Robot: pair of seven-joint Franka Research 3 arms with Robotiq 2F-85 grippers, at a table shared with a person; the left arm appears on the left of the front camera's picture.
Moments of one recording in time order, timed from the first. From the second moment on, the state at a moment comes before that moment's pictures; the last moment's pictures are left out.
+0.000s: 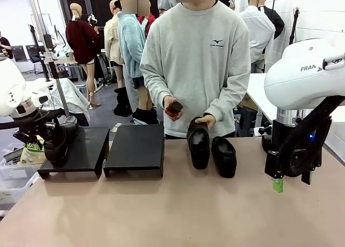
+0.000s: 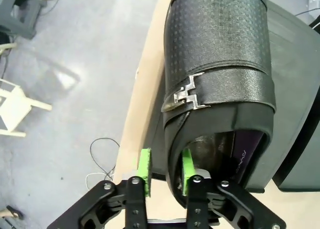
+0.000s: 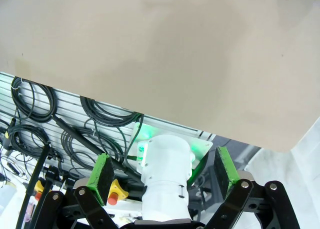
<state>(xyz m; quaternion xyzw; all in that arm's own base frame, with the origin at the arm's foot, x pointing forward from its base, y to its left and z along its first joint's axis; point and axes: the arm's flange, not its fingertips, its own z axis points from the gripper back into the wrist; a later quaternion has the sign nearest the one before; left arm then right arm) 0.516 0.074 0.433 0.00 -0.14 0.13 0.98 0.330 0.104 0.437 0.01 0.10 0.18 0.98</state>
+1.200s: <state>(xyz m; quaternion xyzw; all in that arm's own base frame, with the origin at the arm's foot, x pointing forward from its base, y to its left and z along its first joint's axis) 0.503 0.078 0.467 0.03 -0.15 0.12 0.98 0.330 0.104 0.437 0.01 0.10 0.18 0.98</state>
